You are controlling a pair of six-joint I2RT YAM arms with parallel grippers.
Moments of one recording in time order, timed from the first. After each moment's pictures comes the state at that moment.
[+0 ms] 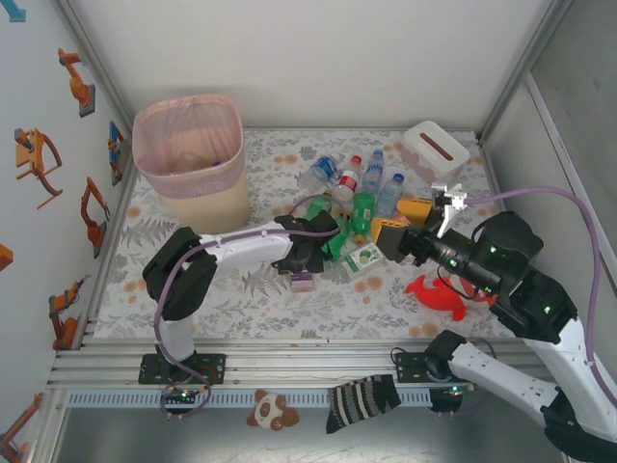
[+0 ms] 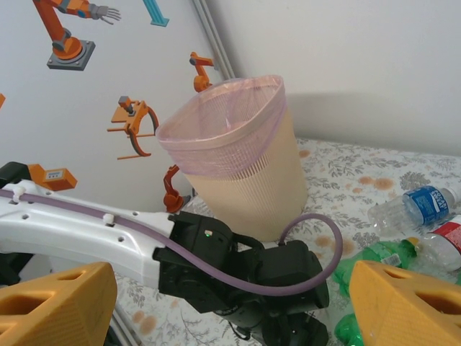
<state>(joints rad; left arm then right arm) -1.00 1.87 1.33 -0.85 -0.22 -0.94 0.74 0.69 1.20 -0.63 -0.14 0.37</state>
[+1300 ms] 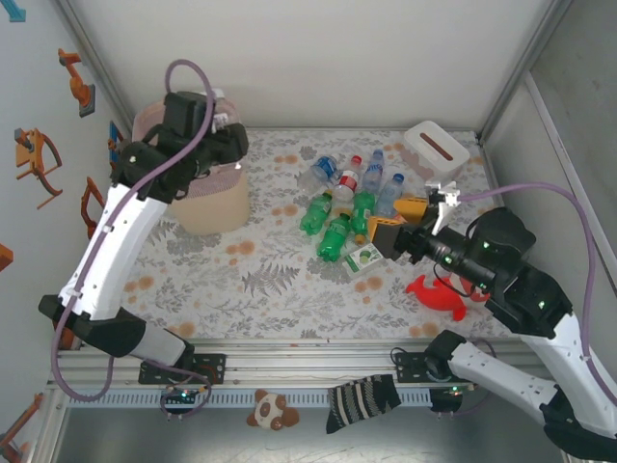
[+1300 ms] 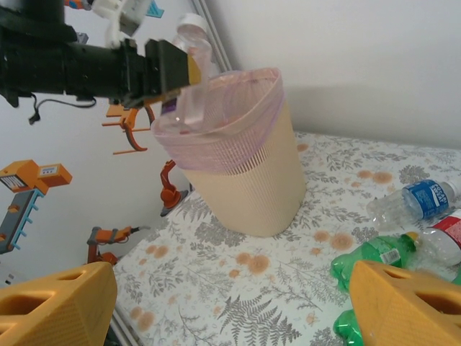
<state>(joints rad) -0.54 1.48 1.96 -1.08 -0.33 -0.45 0.74 0.72 1.20 -0.63 -0.14 0.37</state>
